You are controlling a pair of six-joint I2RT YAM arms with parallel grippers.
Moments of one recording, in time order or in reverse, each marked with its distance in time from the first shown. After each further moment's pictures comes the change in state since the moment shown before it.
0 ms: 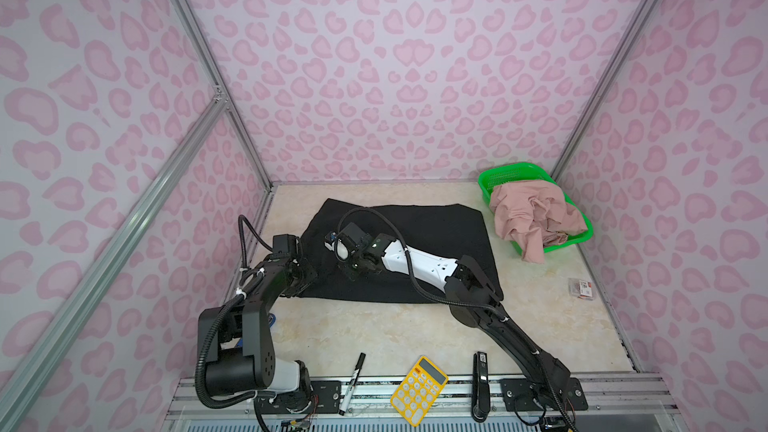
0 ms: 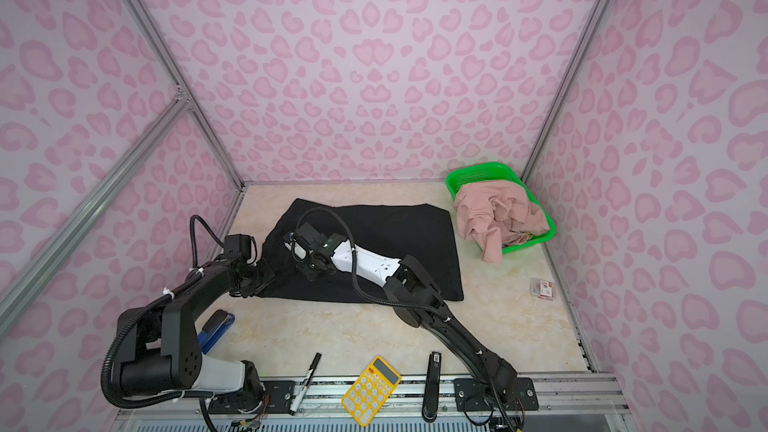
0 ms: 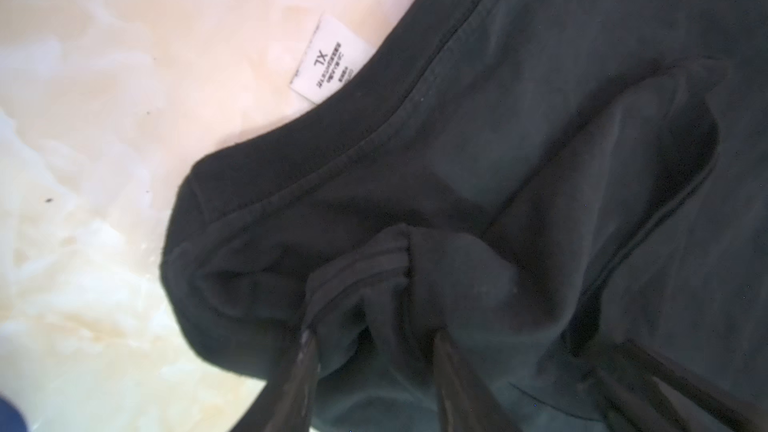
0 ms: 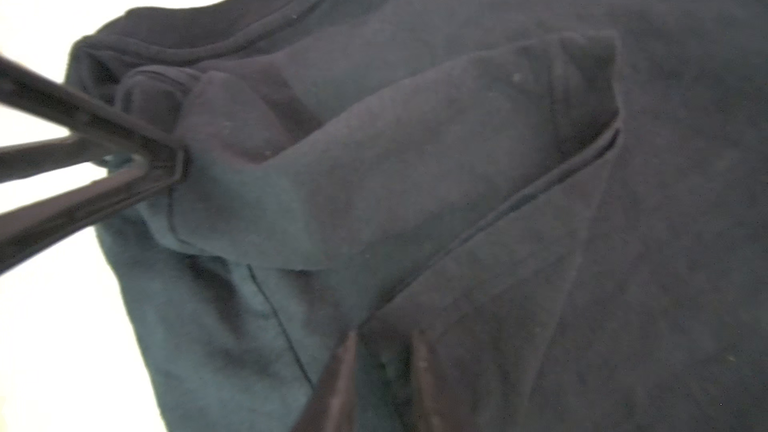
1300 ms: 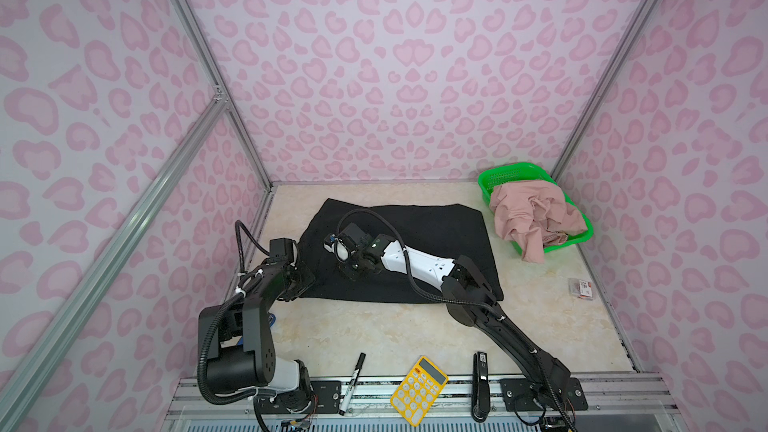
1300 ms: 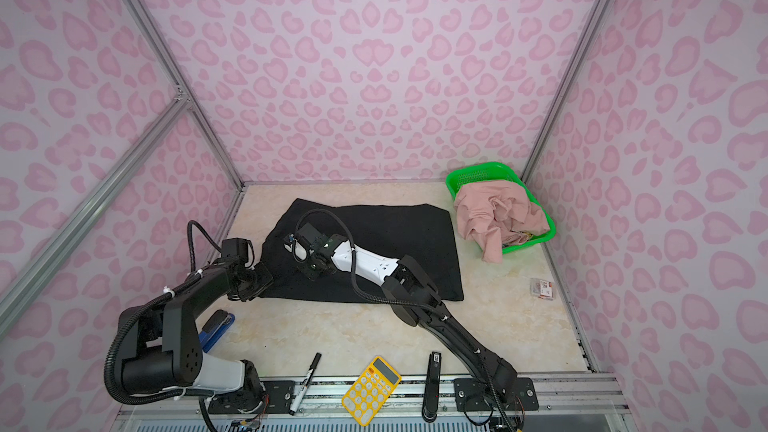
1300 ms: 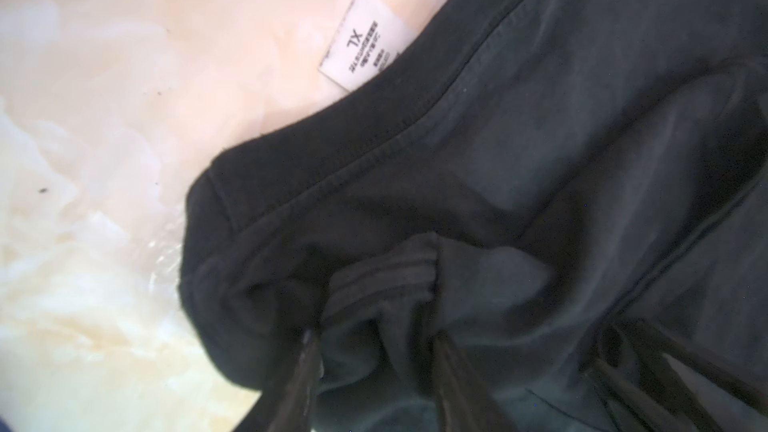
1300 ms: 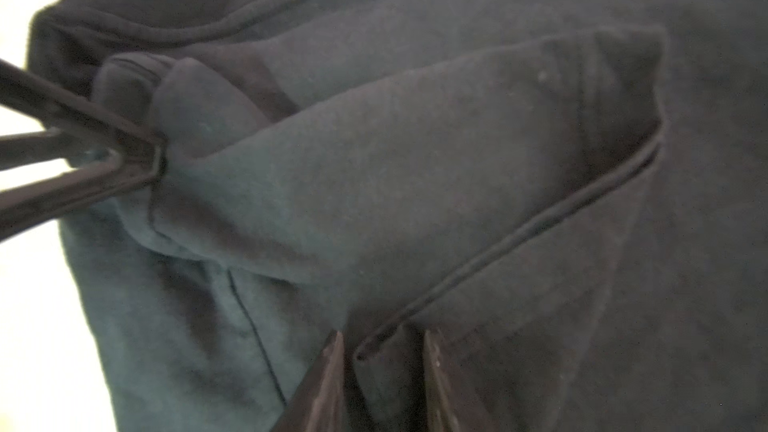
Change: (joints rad) left arm 0.034 0.012 -0.033 0.027 0.025 0.005; right arm -0.002 0.045 0.027 0.010 -0.038 -0.056
